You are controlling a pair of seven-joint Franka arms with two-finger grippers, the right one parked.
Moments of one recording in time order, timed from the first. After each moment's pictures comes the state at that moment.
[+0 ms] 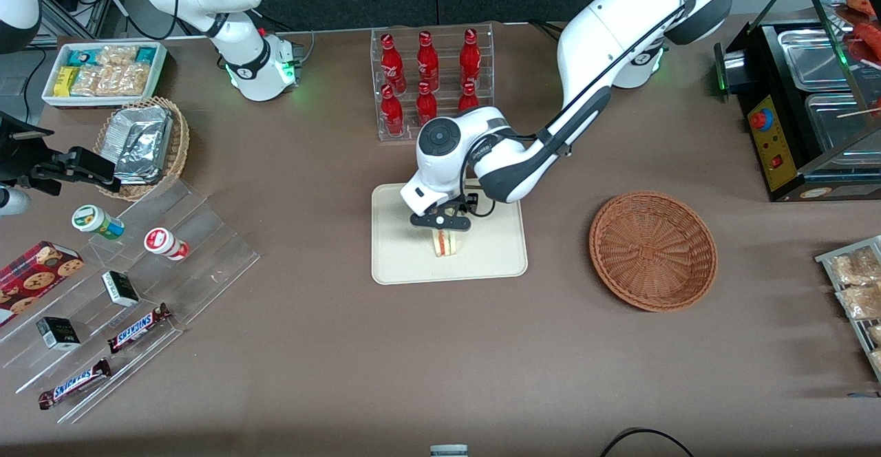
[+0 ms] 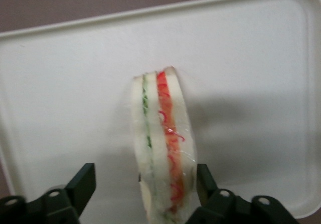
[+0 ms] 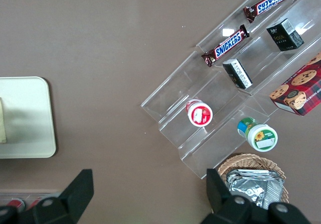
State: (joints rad) arm -0.35 0.77 -0.61 -1.51 0.49 2.09 -1.01
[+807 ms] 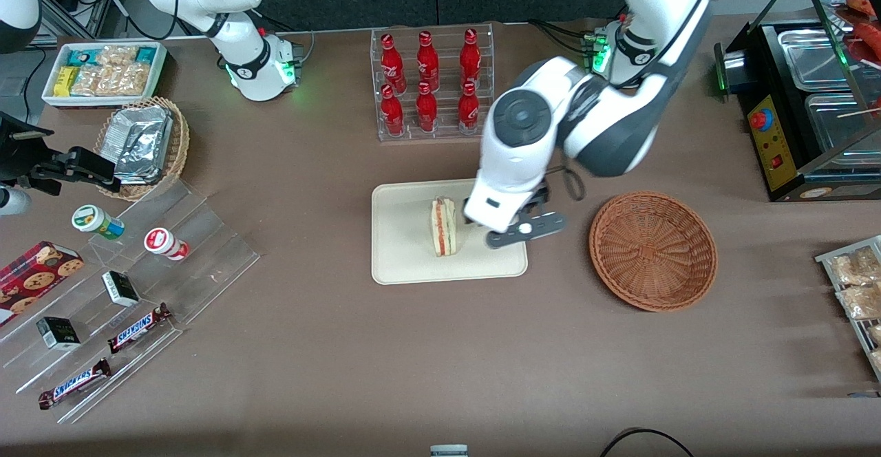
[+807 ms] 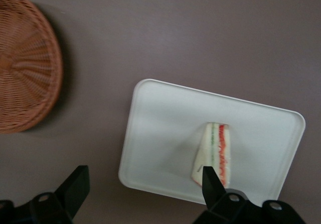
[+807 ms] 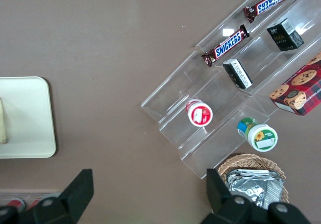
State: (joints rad) arm -0.34 0.46 -0.34 -1.34 0.15 1.71 -0.96
